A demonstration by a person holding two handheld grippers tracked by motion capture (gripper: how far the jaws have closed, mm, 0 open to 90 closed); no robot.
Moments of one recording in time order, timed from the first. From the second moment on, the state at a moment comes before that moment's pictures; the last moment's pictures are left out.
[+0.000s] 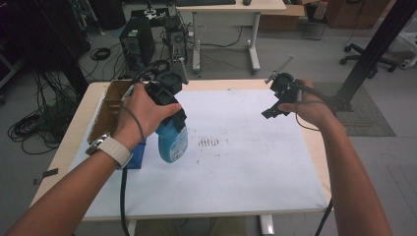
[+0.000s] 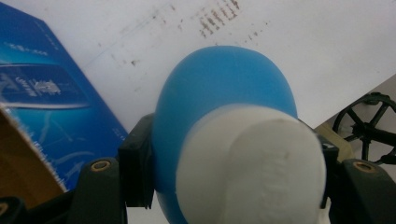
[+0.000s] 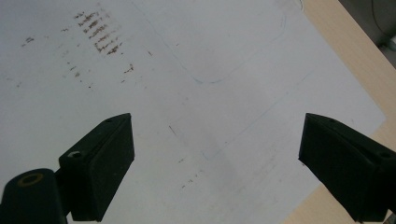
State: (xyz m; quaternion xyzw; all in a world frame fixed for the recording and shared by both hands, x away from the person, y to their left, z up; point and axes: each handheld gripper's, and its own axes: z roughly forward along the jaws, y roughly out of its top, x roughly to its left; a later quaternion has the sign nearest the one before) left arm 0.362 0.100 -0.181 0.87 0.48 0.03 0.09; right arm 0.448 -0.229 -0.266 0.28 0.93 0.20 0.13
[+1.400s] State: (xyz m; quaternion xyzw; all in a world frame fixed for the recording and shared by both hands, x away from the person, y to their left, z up) left arm 0.378 0.165 -0.092 0.81 0.57 0.04 0.11; right arm 0.454 -0.227 -0.266 0.28 0.93 0.20 0.13
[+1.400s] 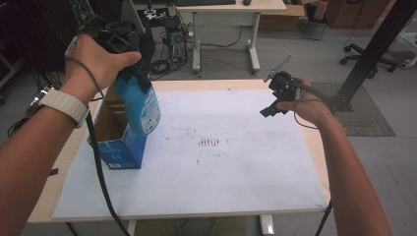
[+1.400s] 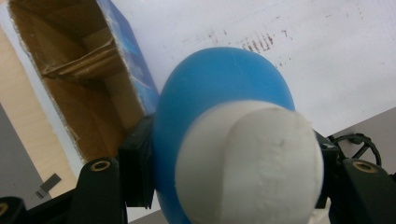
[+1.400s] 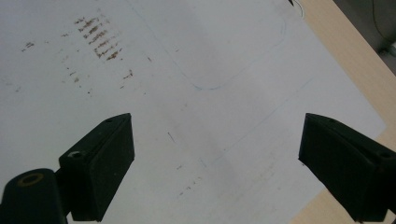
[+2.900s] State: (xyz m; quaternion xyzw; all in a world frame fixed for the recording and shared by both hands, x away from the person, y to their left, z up) left arm 0.393 0.248 -0.085 0.74 0.66 0.08 0.11; right arm 0.461 -0.223 -0.271 0.28 0.93 0.20 0.12
